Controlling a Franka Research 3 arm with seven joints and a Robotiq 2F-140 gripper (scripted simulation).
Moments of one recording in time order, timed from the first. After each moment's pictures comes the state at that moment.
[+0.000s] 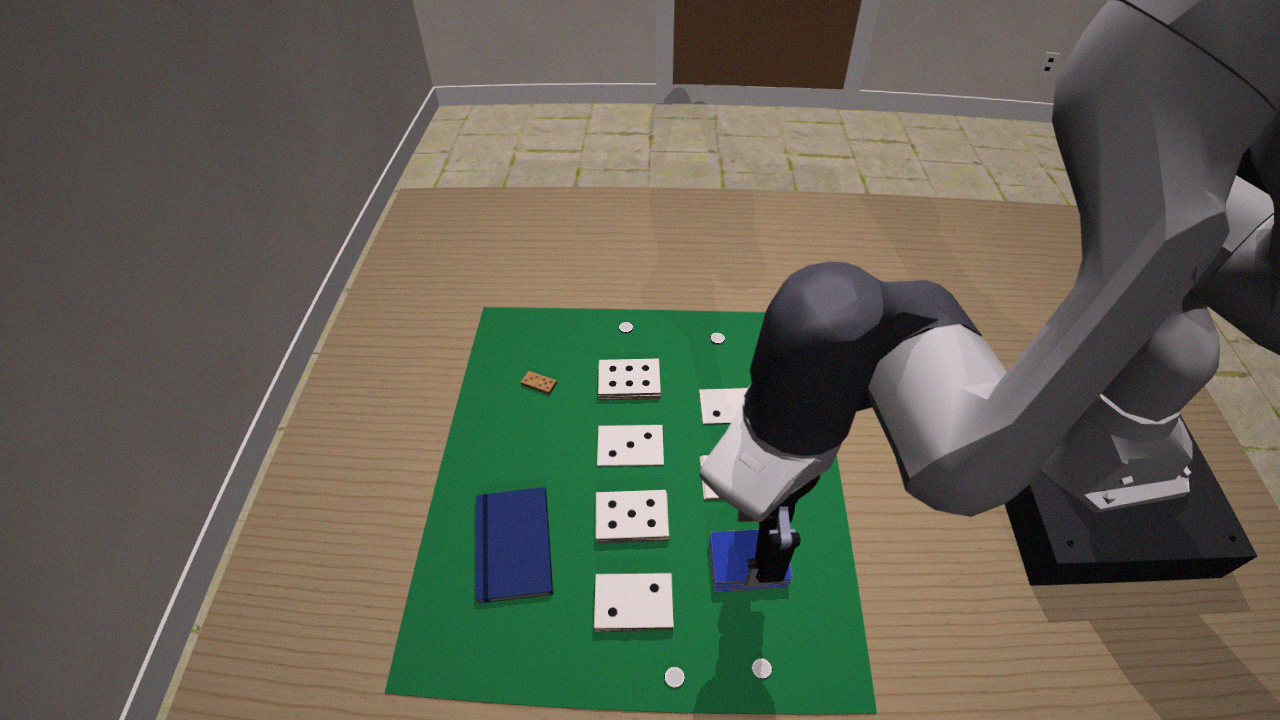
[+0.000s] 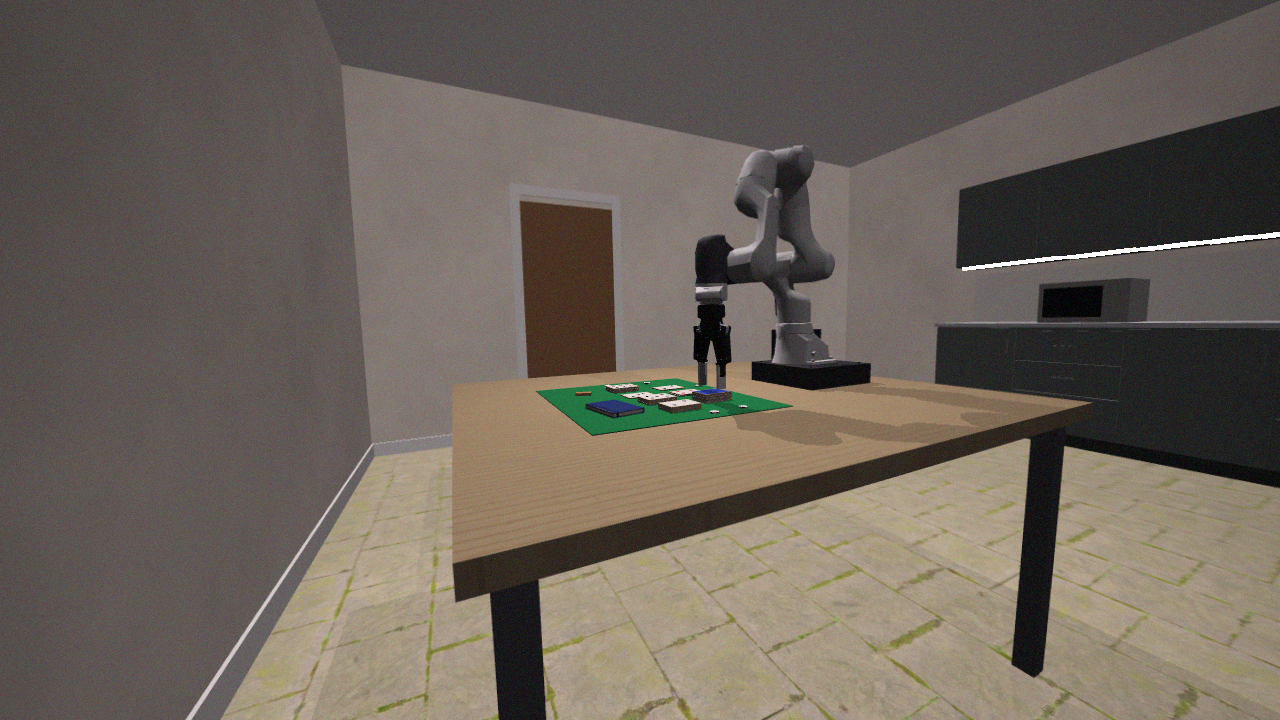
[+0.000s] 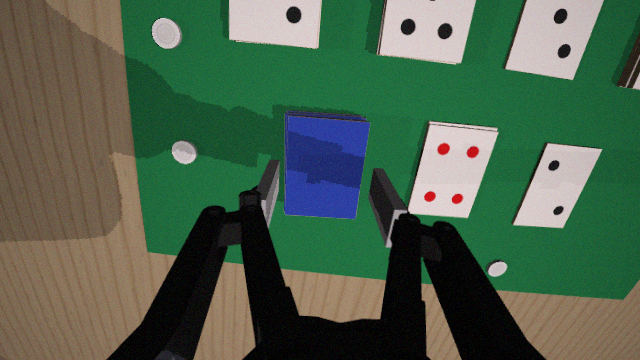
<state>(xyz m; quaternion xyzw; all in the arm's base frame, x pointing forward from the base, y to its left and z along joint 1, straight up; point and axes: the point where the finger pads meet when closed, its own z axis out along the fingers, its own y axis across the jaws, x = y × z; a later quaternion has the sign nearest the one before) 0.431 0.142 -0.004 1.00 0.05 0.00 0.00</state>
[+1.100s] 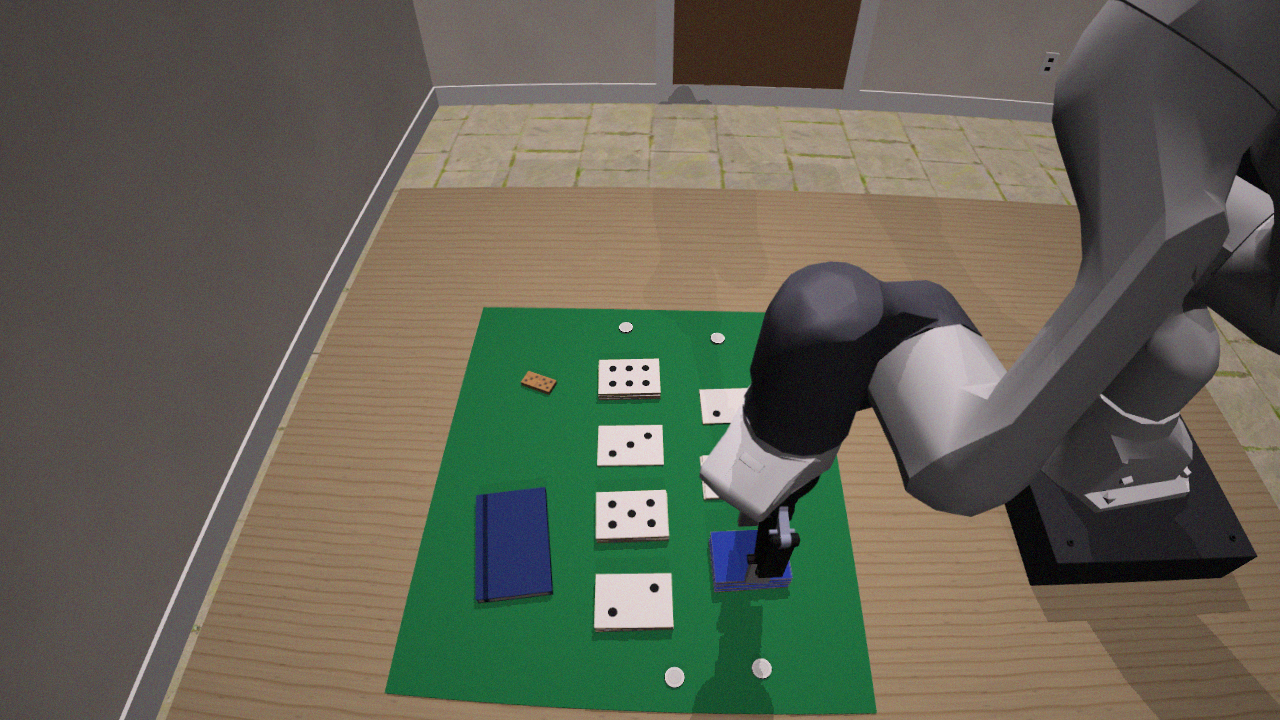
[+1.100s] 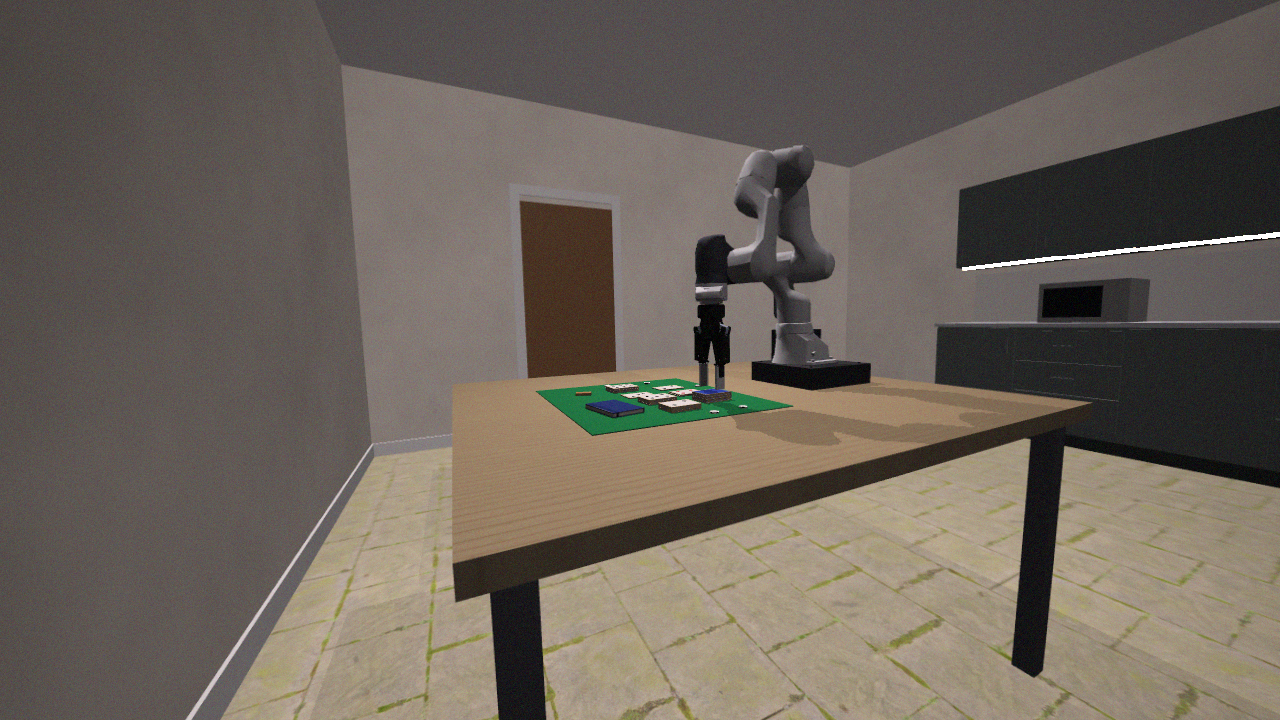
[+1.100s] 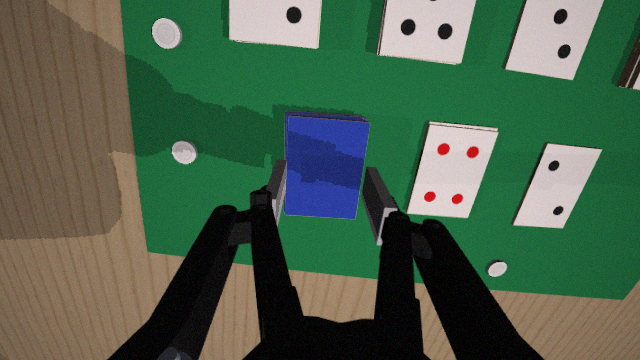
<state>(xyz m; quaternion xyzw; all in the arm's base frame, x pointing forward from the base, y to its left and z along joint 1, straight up) 0.431 0.142 -0.004 1.00 0.05 0.00 0.00</state>
